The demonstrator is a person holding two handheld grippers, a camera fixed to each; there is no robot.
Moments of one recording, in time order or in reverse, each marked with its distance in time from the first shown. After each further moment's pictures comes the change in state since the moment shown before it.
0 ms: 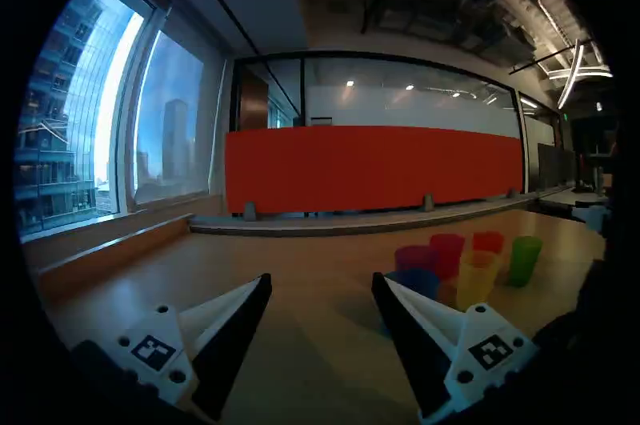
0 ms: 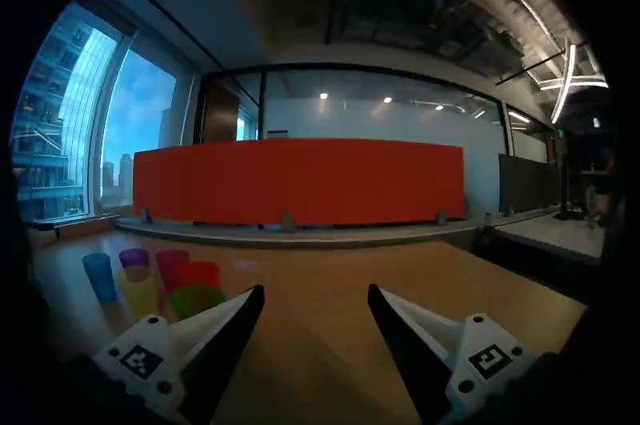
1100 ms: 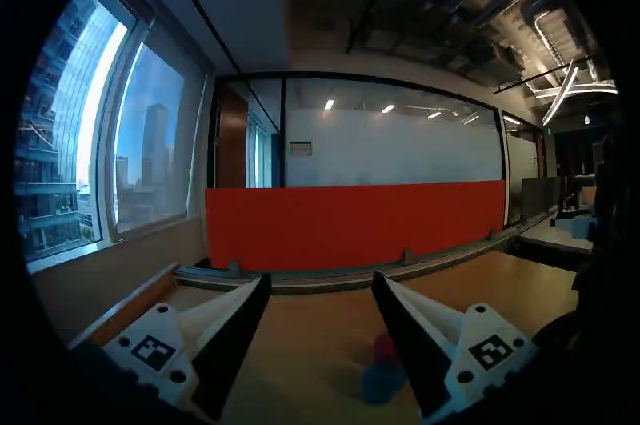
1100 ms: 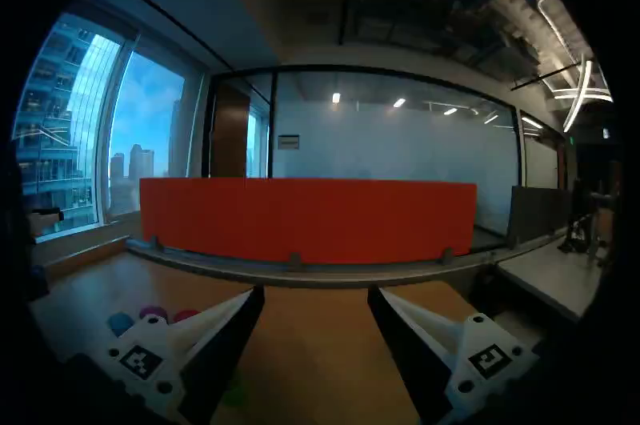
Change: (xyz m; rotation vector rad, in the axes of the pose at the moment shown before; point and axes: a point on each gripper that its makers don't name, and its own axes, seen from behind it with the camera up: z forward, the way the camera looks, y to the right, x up) left arm 0.185 -0.005 0.018 -0.104 0.061 -0.027; right arm 0.170 -0.001 0.014 0.055 -0.029 -0.028
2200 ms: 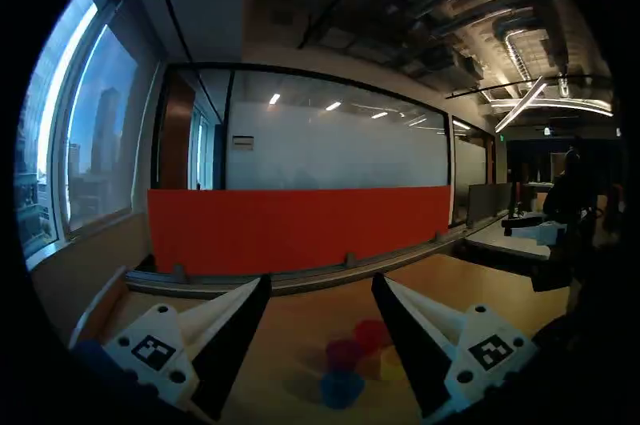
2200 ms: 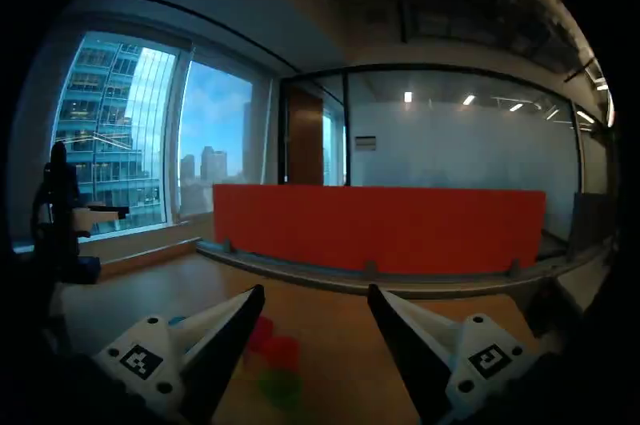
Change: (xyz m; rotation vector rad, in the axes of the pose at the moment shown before) left arm 0.031 0.044 0.007 -0.286 -0.030 -0.041; right arm 0.028 -0.068 -0.007 0.372 -0.008 0.004
